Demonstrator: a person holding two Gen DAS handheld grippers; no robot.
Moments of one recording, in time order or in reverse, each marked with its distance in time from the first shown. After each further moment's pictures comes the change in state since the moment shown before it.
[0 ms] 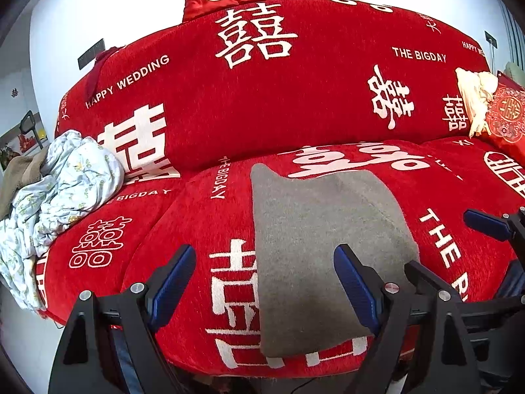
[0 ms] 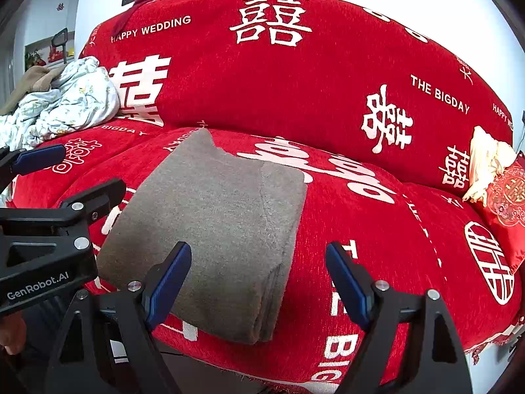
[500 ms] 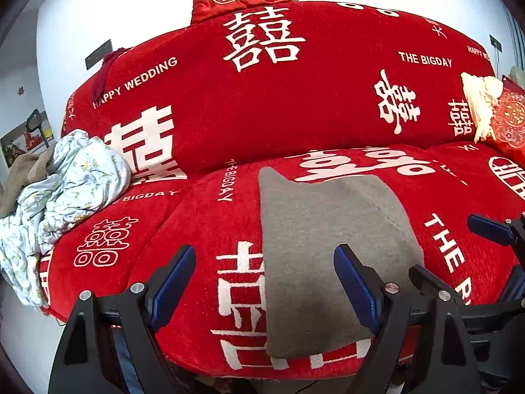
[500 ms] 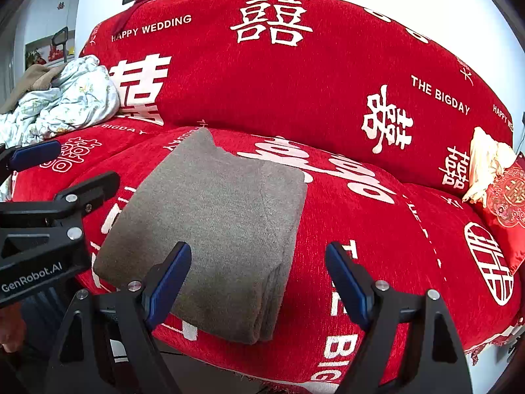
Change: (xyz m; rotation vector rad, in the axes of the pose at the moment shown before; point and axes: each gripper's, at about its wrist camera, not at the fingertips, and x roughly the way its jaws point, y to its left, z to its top) left arm -0.003 0.004 0.000 -0.018 -0.015 0.032; right arm 0.000 0.001 0.000 -0.001 0.002 -0.001
